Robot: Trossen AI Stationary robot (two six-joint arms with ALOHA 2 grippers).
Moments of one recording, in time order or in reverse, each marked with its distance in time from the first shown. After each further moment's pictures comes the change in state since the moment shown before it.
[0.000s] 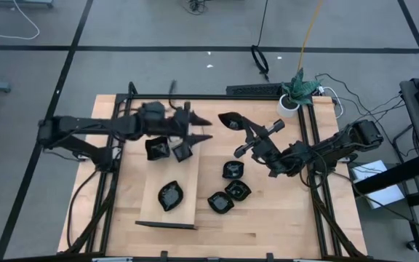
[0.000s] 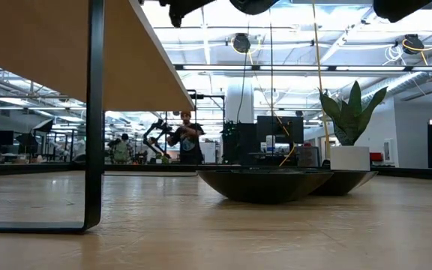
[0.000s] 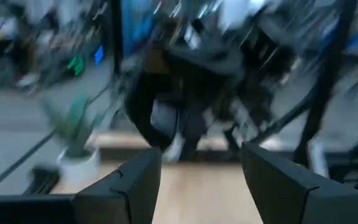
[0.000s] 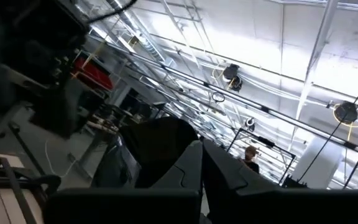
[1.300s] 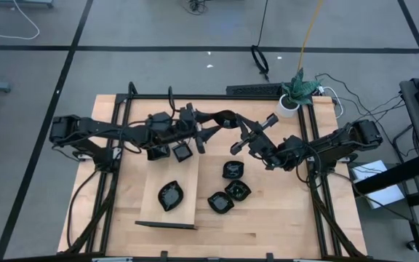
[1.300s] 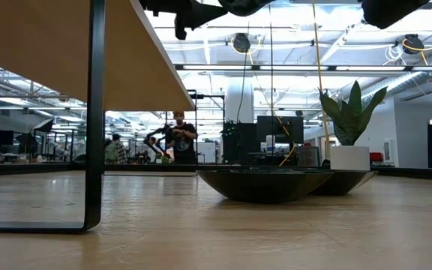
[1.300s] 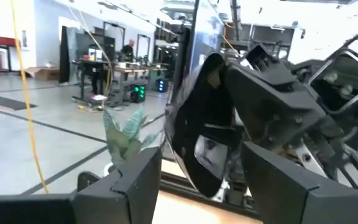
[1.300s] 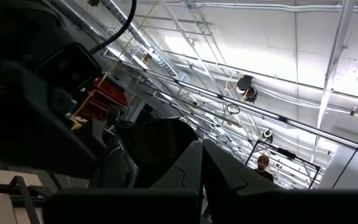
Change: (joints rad) left arm -0.077 0.163 -0.049 0.379 -0.375 -0.092; right arm -0.091 0.001 0.004 -0.106 -0.153 0.179
